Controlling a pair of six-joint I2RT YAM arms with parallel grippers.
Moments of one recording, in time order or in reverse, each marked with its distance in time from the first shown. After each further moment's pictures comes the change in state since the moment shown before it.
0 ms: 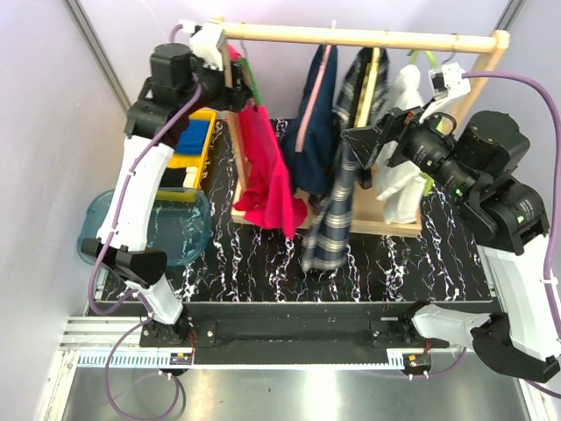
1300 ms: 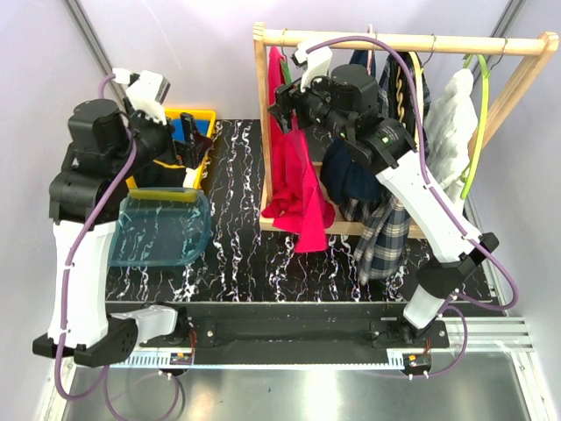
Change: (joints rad) left arm 0.111 -0.510 -0.321 -0.187 0.073 0.060; right arm 0.144 0.548 0.251 0.194 0.064 -0.324
